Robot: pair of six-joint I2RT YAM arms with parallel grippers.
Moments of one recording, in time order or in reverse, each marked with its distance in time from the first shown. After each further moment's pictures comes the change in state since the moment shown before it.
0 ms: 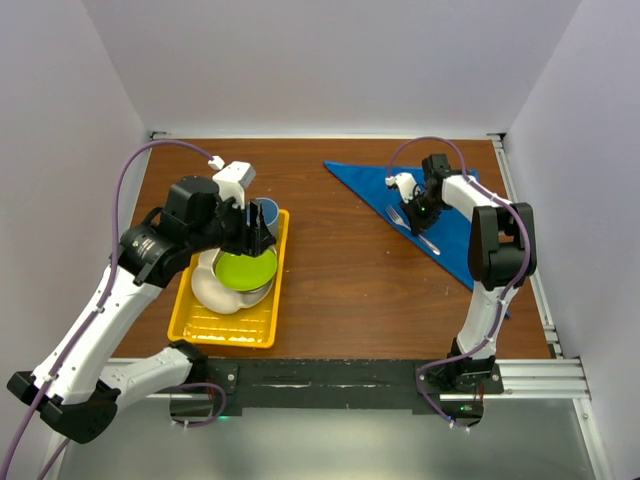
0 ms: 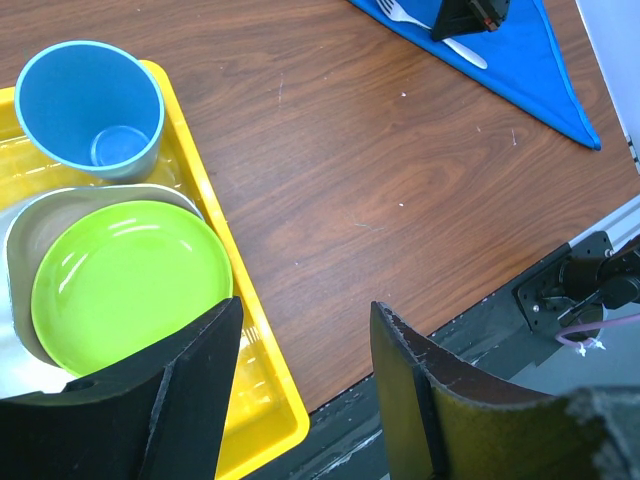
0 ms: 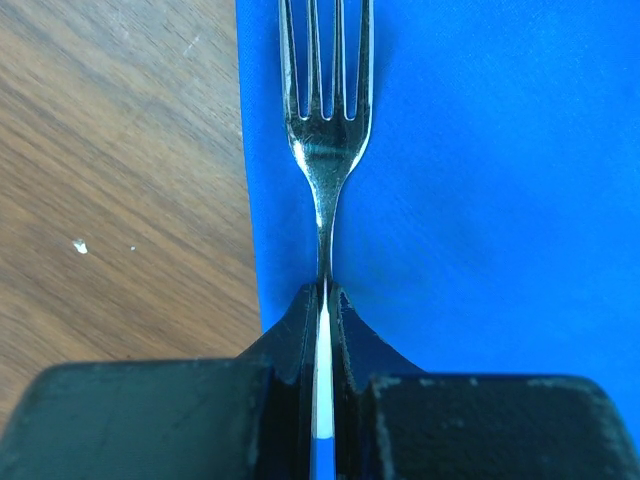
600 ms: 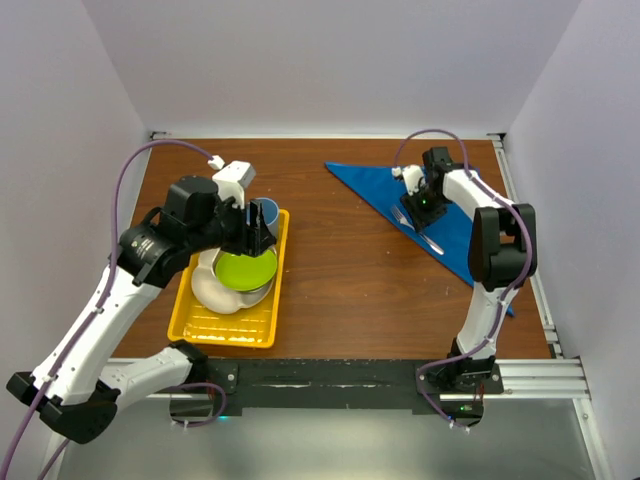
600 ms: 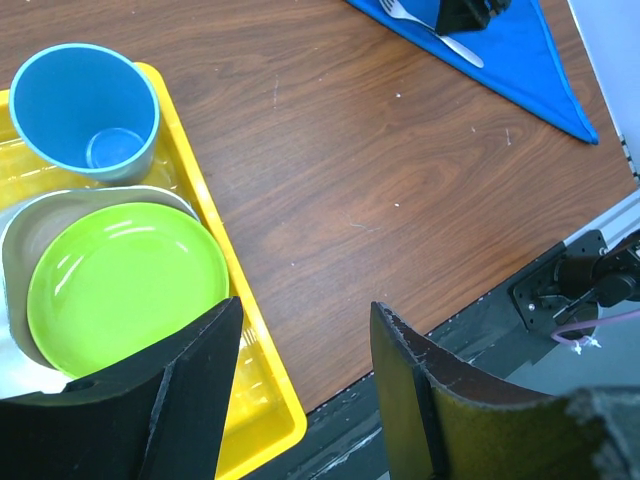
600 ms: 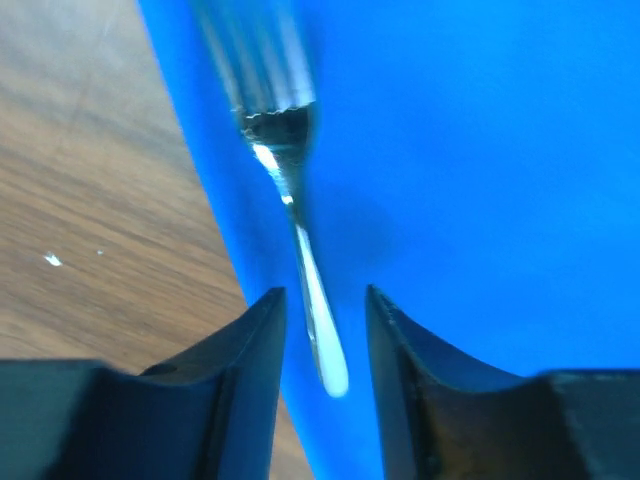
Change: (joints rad) left arm 0.000 0.000 0.004 0.000 0.009 -0.001; right arm 0.005 -0.003 0.047 -0.043 0.123 0.136
